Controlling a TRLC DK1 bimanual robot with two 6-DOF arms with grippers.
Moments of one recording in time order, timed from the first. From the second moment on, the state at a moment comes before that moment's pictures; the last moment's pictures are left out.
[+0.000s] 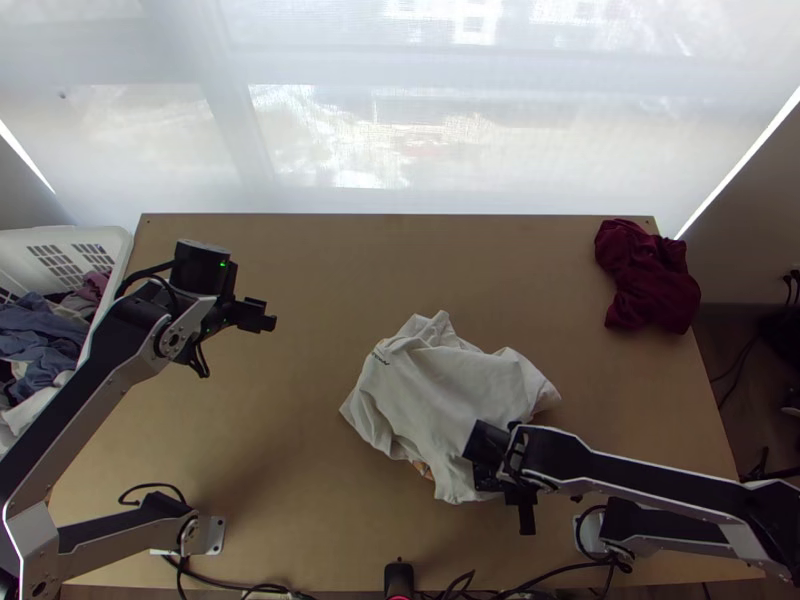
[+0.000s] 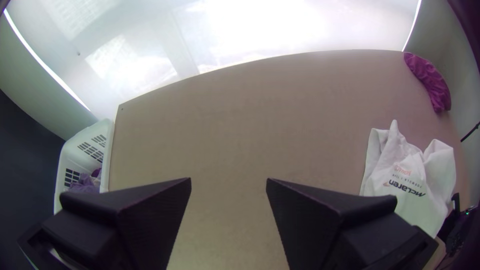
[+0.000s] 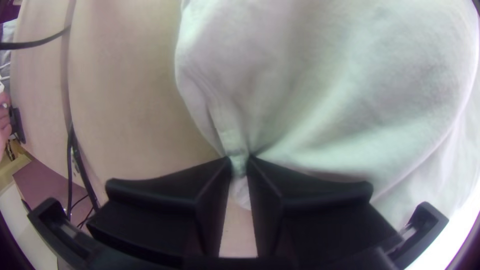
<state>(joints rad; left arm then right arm) -0.35 1.27 1.25 -0.83 -0.29 -0.06 1.14 1.30 0.65 -0.91 0.05 -0.46</state>
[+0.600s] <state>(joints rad) -0.35 1.26 1.26 -0.83 -0.29 -0.06 0.94 1.30 1.04 -1.11 0.01 -0.59</state>
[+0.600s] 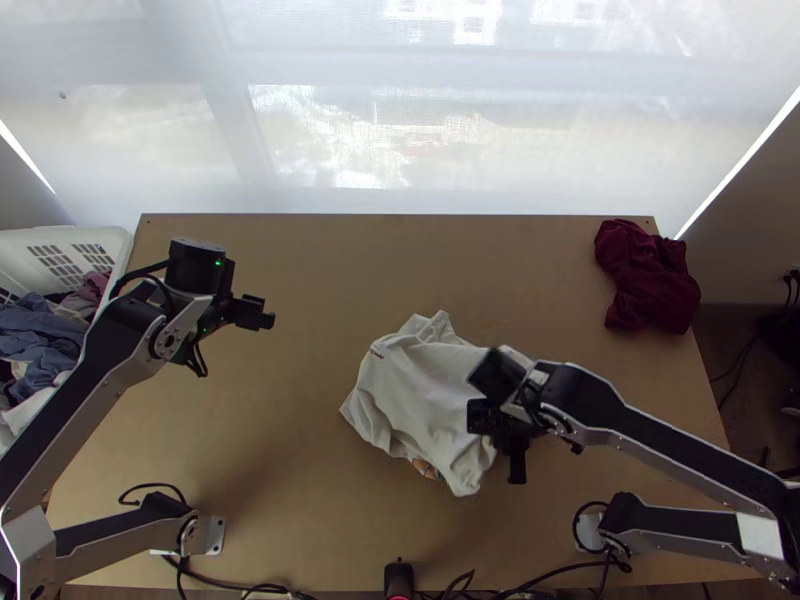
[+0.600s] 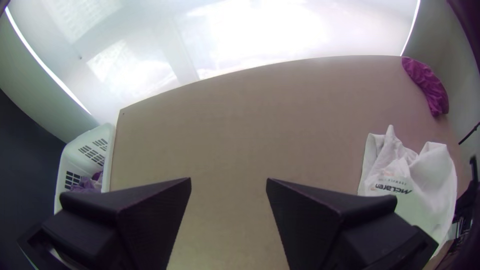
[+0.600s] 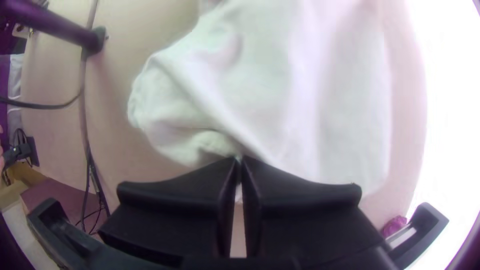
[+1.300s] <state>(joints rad) -0.43 1.27 1.32 -0.84 -0.29 -0.07 0.79 1.62 2.20 -1.35 0.11 -0.75</state>
